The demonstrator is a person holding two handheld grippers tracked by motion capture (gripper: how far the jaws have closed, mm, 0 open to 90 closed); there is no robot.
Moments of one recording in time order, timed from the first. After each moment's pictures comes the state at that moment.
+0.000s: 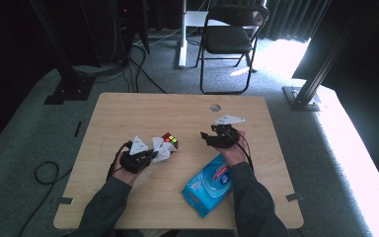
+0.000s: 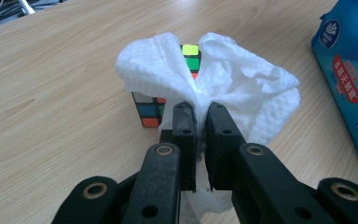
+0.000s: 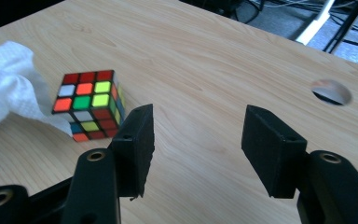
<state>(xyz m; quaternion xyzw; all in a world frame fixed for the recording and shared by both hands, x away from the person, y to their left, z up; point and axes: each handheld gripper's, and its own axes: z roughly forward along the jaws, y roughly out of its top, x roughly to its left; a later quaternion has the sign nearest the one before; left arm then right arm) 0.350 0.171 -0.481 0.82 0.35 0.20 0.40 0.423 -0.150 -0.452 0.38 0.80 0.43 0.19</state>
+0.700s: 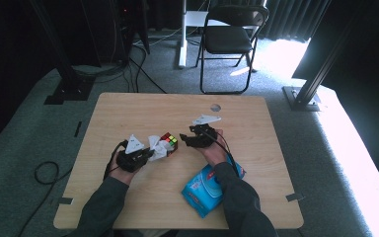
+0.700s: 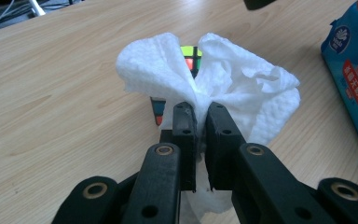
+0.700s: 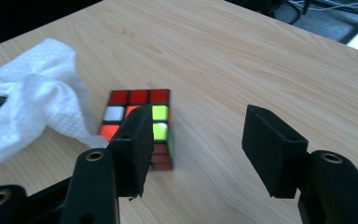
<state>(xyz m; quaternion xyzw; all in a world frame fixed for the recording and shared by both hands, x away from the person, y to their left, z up) 0.350 0.183 -0.478 0.81 0.37 0.21 0.40 0.436 -0.087 -0.469 0.34 0.81 0.45 0.15</state>
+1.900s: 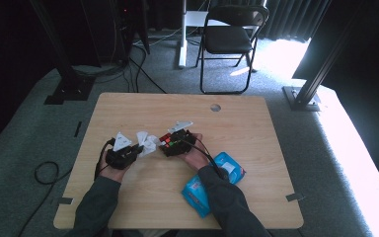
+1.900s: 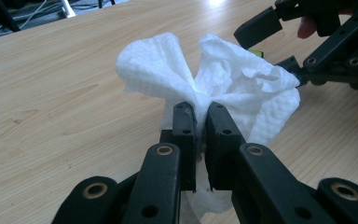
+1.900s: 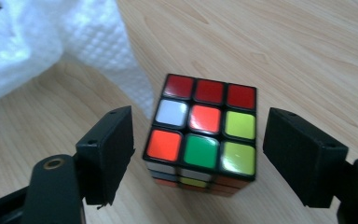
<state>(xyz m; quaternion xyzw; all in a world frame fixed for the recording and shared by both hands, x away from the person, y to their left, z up) 0.354 0.212 -0.476 0.79 0.40 0.23 0.41 0.435 -0.022 -0.496 0.31 0.86 0.39 0.13</state>
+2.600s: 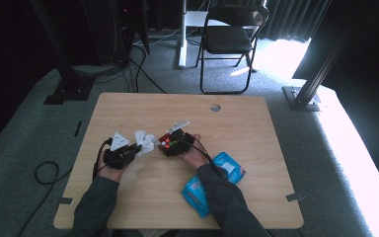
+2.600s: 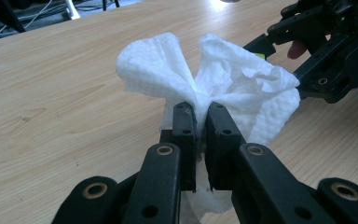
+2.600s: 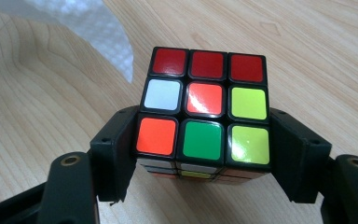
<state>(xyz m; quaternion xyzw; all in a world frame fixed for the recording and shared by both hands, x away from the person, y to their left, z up) 0.353 0.218 -0.474 0.78 0.41 0.23 0.41 0.444 -0.016 -0.509 0.32 0.87 0.35 0.11</state>
